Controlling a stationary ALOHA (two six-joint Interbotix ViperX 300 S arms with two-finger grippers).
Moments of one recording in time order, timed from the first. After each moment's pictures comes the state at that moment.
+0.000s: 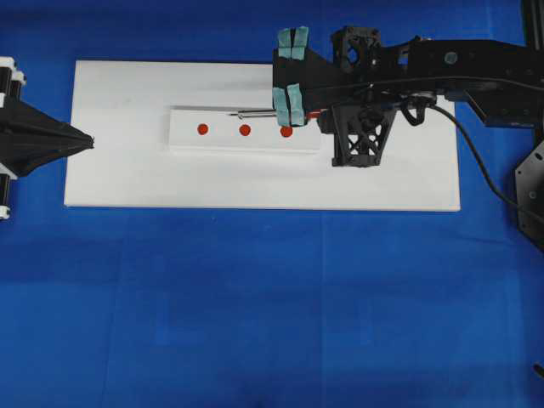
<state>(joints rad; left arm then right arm) -0.01 -0.98 1.21 0.00 -0.29 -0.02 -0.16 -0.05 0.36 -0.15 0.87 0.06</state>
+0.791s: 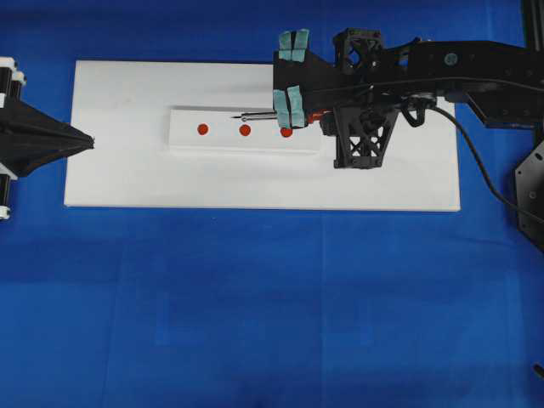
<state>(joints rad) -0.01 -0.98 1.21 0.00 -0.28 -0.02 -0.15 -0.05 0.36 -0.15 0.88 0.06</state>
